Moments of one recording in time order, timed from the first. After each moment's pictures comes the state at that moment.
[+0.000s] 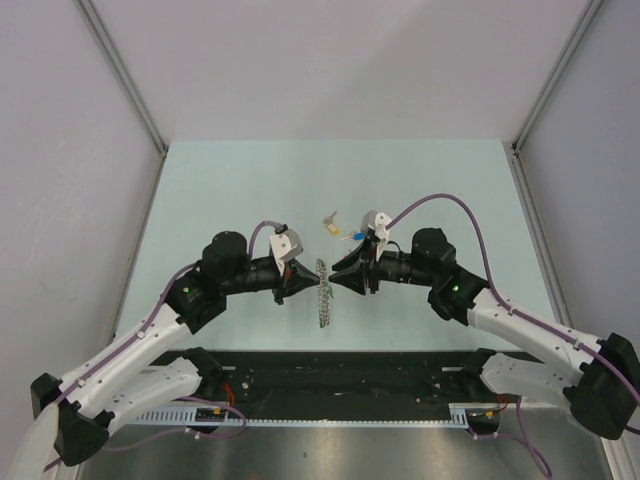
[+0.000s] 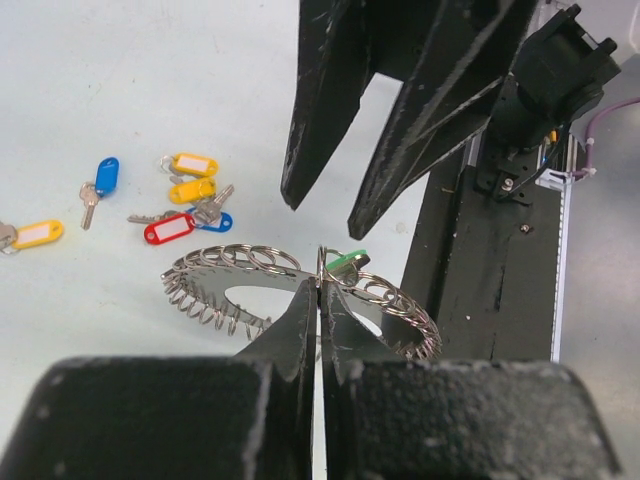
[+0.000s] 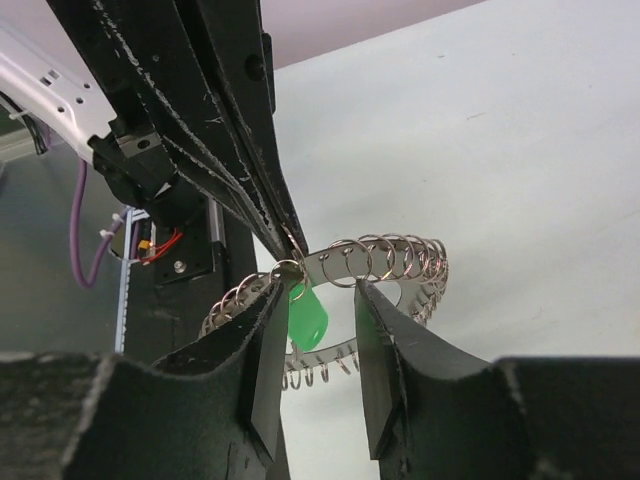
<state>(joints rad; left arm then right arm) -0.71 0.84 0.74 -0.23 0.55 0.03 0.80 1.03 0.70 0.23 -0.56 0.12</state>
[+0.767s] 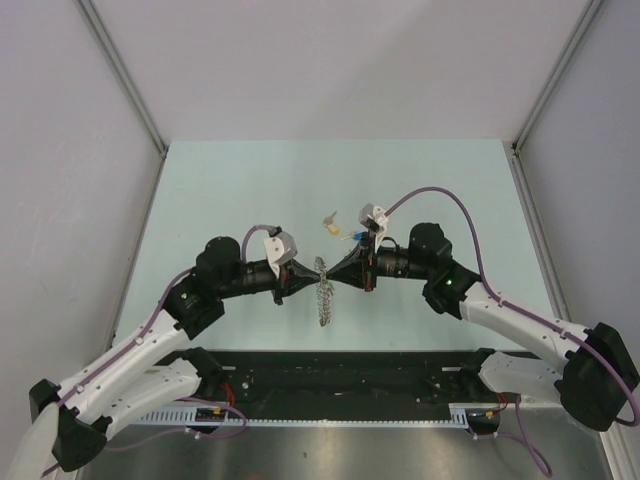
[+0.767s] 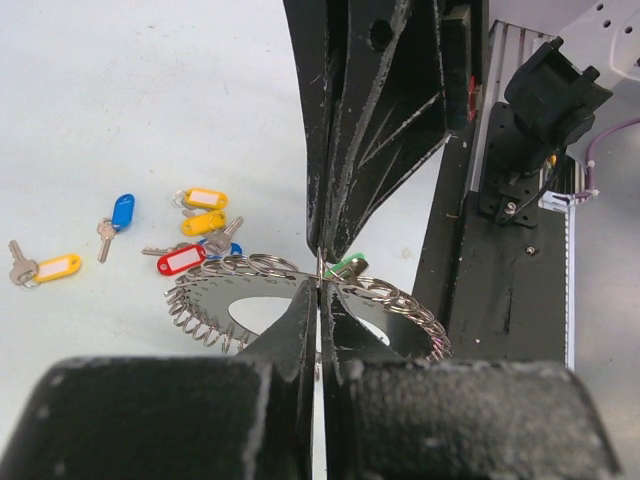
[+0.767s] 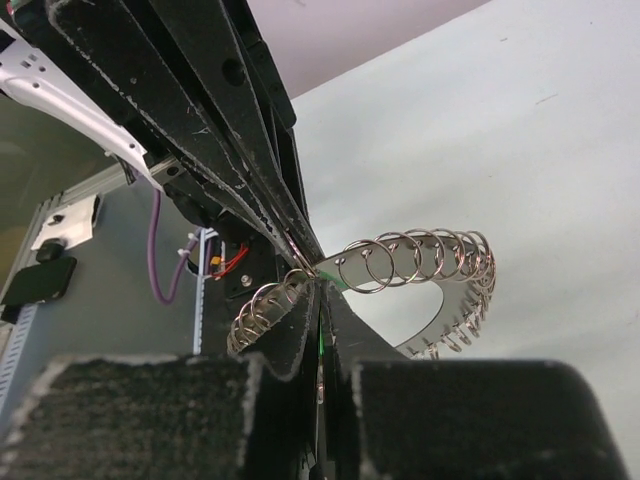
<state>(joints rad) -0.71 0.79 0.68 -0.11 0.55 0.02 0.75 1.11 0.70 0.35 -0.68 0.34</state>
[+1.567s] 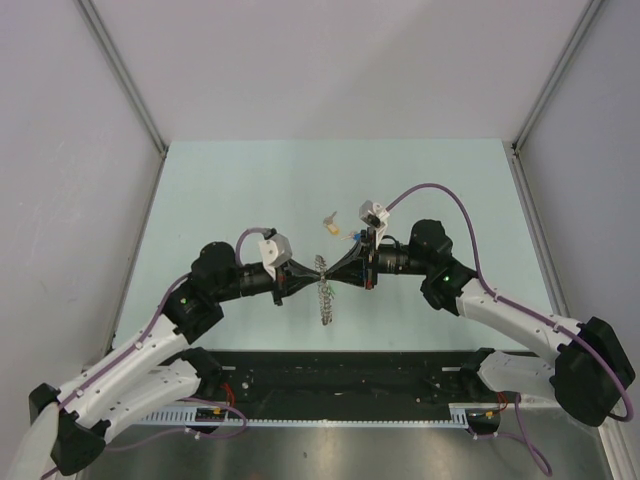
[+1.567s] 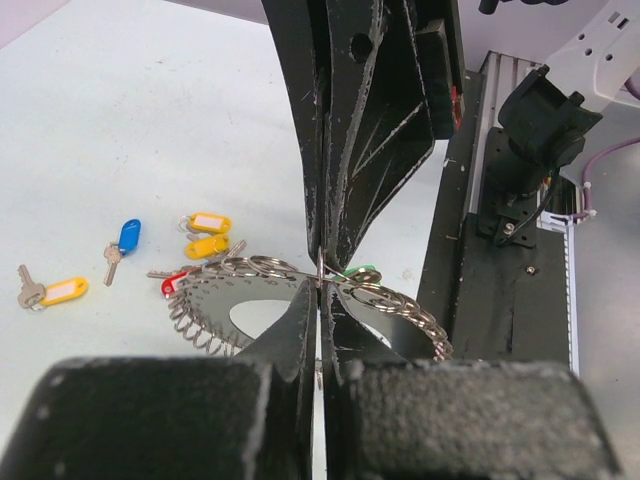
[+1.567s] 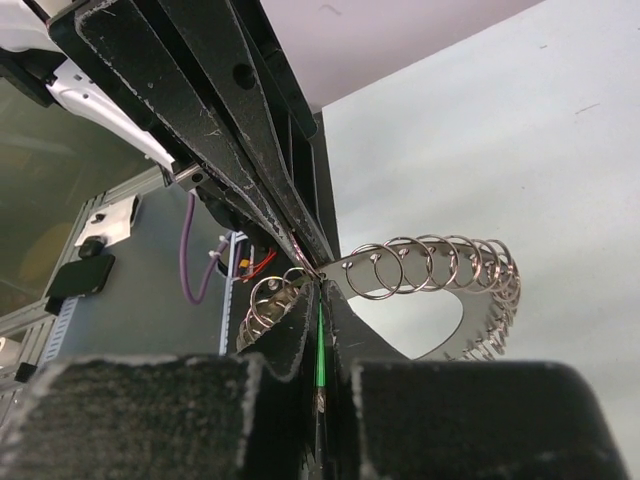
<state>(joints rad) -0.71 0.76 0.63 -0.02 0.55 0.00 0.73 1.15 0.70 0.44 -0.78 0.42</state>
